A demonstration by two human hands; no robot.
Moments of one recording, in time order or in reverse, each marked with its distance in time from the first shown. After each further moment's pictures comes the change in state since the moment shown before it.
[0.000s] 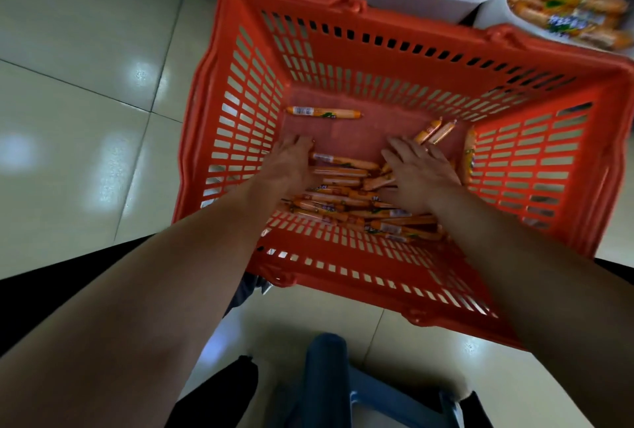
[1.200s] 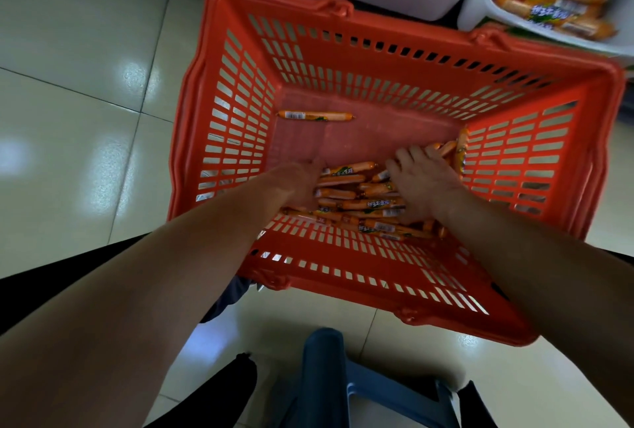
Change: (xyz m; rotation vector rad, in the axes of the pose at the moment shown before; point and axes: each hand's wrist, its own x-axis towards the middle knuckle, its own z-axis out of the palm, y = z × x) left_hand -0.010 0.020 0.014 0.273 -0.325 0.182; right_hand -0.020 0.009 0.007 -0.406 0.013 -0.121
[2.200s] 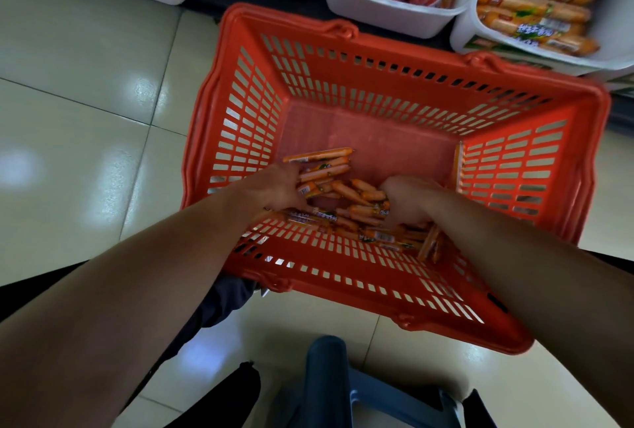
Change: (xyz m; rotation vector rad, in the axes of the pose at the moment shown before) left_hand -0.028 -0.025 -0.019 -0.253 0.071 -0.090; right_hand 0.011 -0.008 -0.011 0.622 -0.230 0.016
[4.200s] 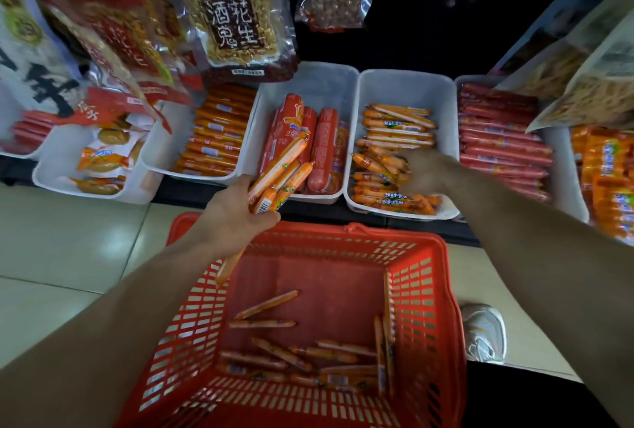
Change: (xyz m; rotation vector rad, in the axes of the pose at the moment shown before) left_hand -0.066 0.161 -0.169 -0.182 0.615 0.198; right_hand -0.093 0.155 -0.236 0.158 0.526 0.305
